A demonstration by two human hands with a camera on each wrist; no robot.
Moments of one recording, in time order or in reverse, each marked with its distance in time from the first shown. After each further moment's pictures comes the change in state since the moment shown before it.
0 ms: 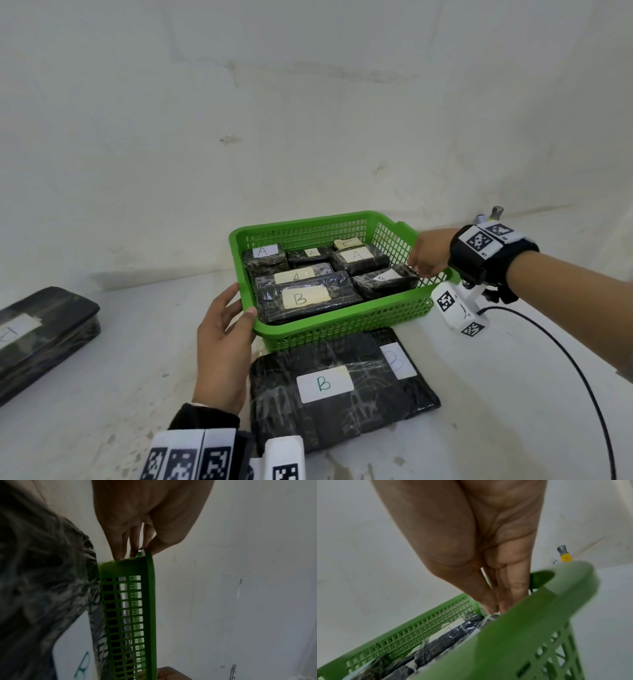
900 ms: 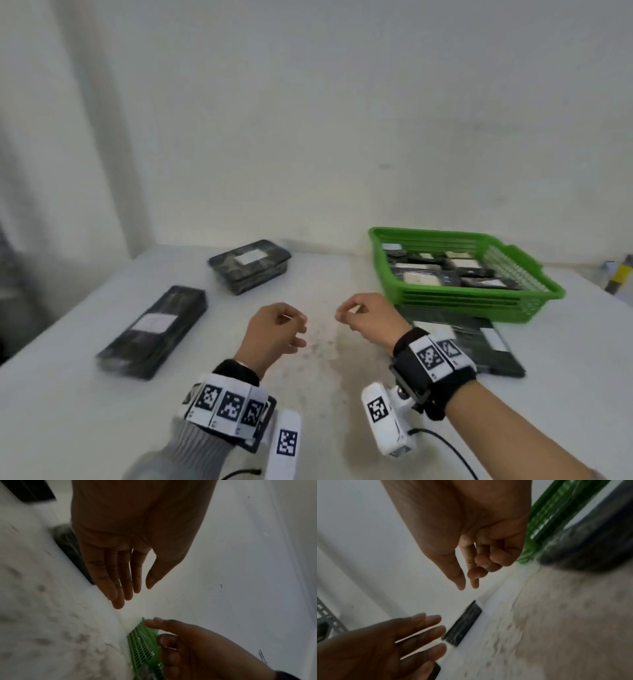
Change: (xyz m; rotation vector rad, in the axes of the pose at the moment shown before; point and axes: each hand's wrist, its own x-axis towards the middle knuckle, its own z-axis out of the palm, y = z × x) left_hand -0.138 0.092 -0.153 0.480 0.067 -0.134; right_hand -0.250 -0.161 0.193 0.390 -0.107 -0.651
